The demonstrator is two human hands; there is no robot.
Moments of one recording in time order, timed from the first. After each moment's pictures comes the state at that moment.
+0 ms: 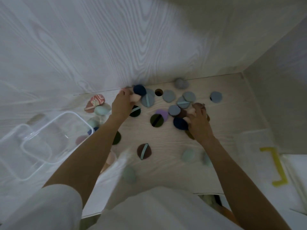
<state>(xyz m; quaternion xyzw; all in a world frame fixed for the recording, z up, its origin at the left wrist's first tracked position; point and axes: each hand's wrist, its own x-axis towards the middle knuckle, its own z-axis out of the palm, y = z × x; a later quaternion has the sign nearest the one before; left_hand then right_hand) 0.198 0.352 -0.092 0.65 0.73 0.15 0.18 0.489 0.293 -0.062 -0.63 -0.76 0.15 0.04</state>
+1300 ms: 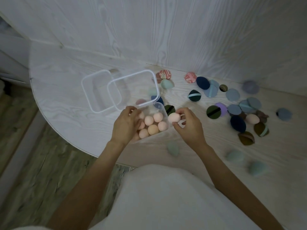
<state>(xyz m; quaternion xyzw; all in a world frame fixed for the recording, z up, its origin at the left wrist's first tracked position) 0.094 0.092 -0.064 0.56 0.79 0.21 0.08 0.302 0.191 -0.042 -0.46 -0.79 0.36 0.21</state>
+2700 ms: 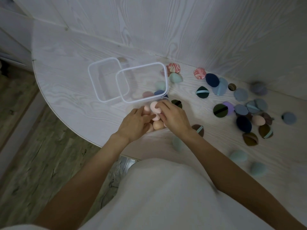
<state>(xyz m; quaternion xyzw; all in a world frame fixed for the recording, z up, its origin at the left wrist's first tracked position) 0.095 0.080 -0.064 0.64 0.74 0.08 0.19 0.236 0.188 -0.058 -0.25 -0.94 0.17 0.16</state>
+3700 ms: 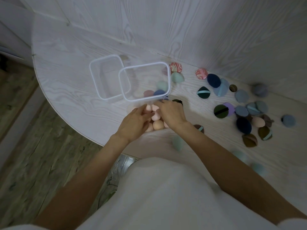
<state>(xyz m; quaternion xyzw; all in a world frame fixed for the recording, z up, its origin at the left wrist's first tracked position) 0.092 0.075 -0.070 0.63 0.74 0.11 0.20 0.209 0.198 -0.059 -0.31 -0.95 0.08 -0.06</state>
